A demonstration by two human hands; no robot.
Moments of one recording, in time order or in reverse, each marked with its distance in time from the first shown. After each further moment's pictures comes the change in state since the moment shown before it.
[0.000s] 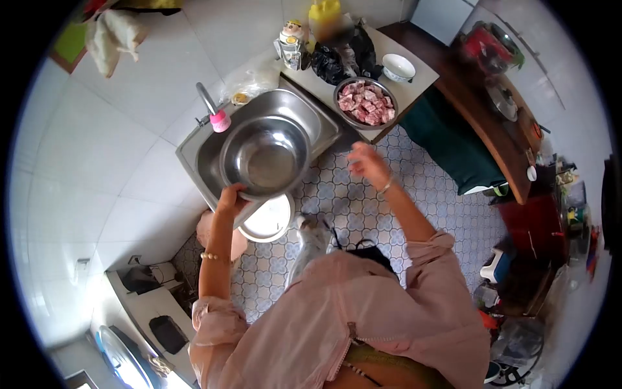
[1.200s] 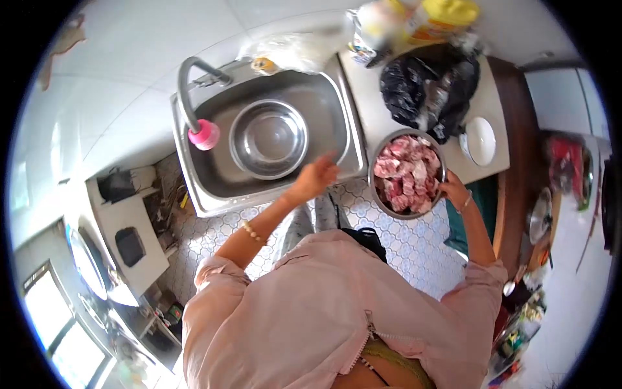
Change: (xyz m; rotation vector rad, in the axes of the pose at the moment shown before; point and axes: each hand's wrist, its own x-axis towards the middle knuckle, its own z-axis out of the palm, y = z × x) left_hand 0.154 -0.052 0.208 0.437 -0.074 0.254; right_hand 0.250 -0.098 -0.214 -0.606 -0.334 0.477
